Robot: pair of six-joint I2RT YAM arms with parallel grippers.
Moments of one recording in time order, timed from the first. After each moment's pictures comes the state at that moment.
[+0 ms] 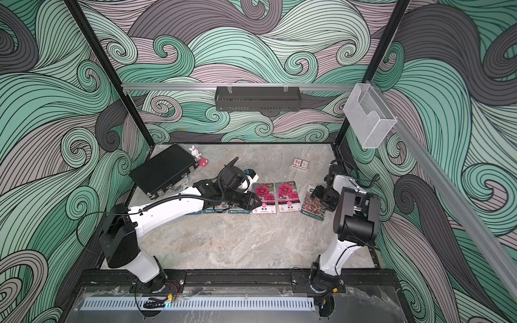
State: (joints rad) left arm -0.87 1.63 1.29 -0.48 0.29 -0.48; right arm -0.26 1.80 1.13 -0.78 -0.09 0.35
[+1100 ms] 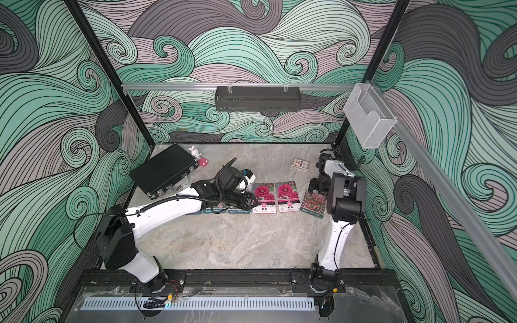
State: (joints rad) left arm -0.85 1.61 1.28 -0.50 0.26 -0.48; right arm -0.16 2.09 1.52 -1.00 0.10 0.15
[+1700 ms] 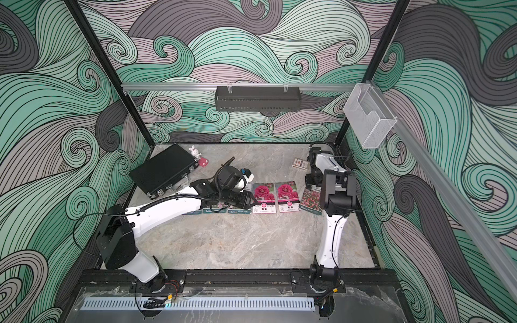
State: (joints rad) left arm -0.83 1.61 1.28 -0.52 0.26 -0.48; right arm -0.07 2.20 1.70 -1.05 0.29 -0.02
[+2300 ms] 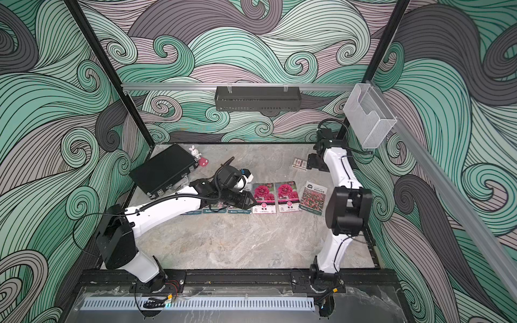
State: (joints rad) left arm -0.82 1.61 1.28 -0.53 0.27 -0.48; right arm -0.06 1.78 1.63 -1.00 0.15 0.20
